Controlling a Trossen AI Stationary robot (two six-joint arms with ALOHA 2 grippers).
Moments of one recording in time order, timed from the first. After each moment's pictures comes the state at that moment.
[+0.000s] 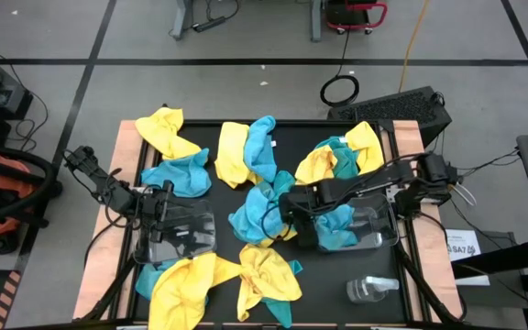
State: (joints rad) left arm -0.68 0.00 0.06 -0.09 -0.53 0.09; right arm 0.11 1.74 1.20 -0.67 -0.06 0.00
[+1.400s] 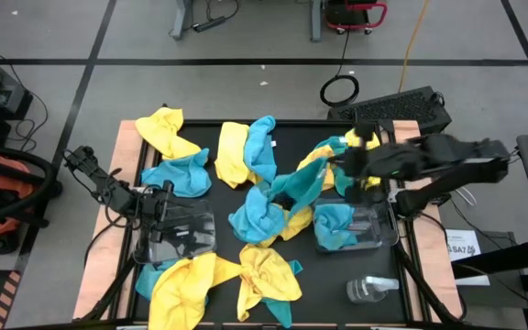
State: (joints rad) left arm -0.68 0.00 0.06 -0.09 -0.53 0.09; right arm 0.20 1.16 1.55 -1.04 0.52 -0.07
